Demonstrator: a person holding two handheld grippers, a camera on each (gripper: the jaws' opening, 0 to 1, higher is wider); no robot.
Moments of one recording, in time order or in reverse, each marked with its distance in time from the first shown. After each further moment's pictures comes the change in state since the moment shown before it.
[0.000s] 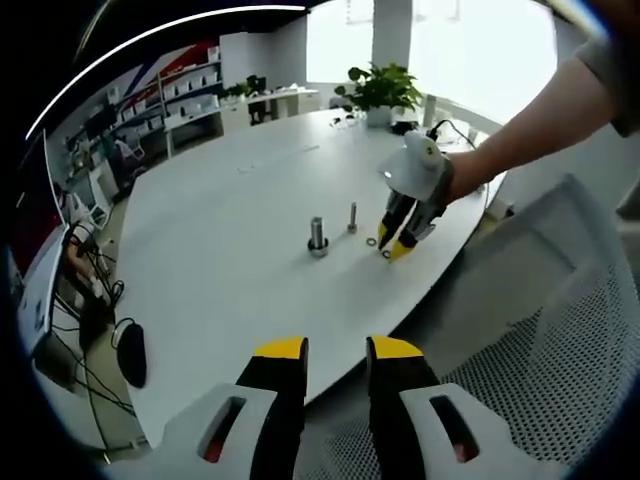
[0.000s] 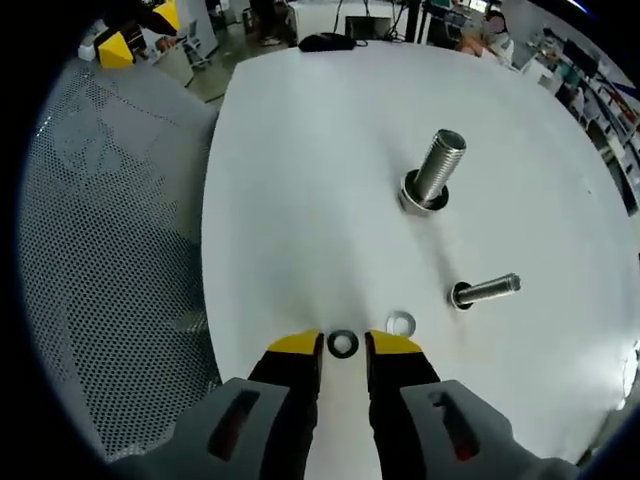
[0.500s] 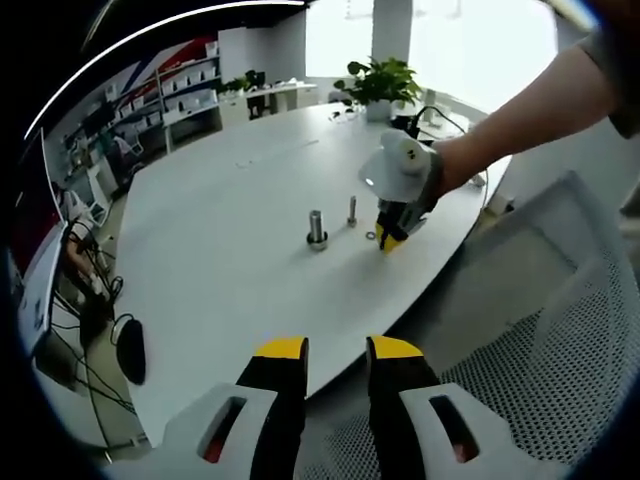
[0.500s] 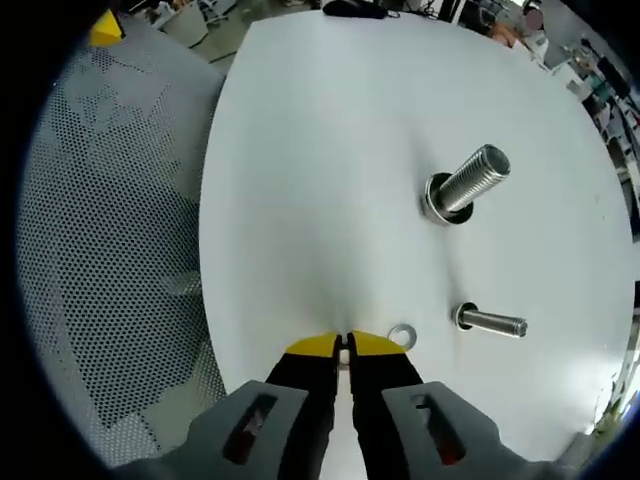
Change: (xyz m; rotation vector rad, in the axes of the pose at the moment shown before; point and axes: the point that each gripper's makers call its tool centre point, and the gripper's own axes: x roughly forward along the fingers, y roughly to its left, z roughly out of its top) left arm 0.001 0.000 -0.004 -0.003 0.024 0.003; right arm 0.004 0.000 0.003 -0.071 0.154 0.011
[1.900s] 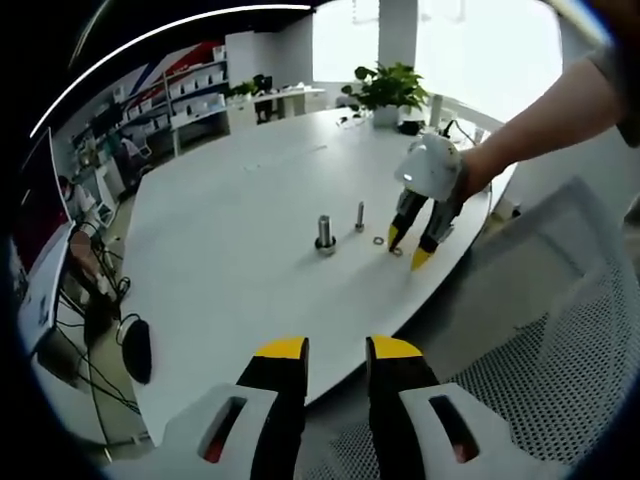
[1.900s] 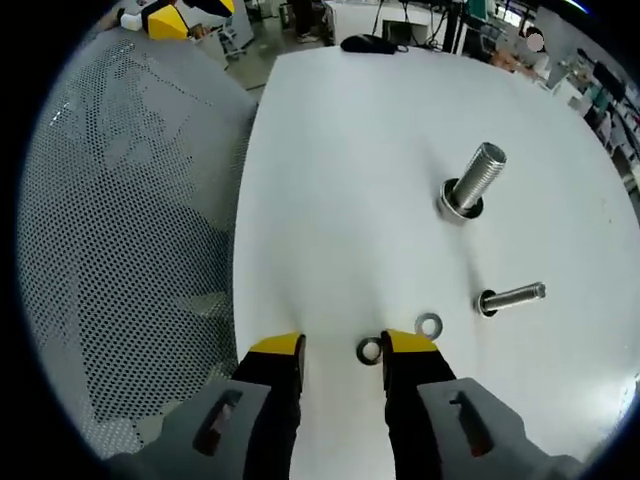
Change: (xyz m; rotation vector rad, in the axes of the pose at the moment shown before) left arm -0.003 0.006 0.003 -0.008 -0.025 0.033; right arm -0.006 0.020 -0.010 -0.036 -0.218 0.067
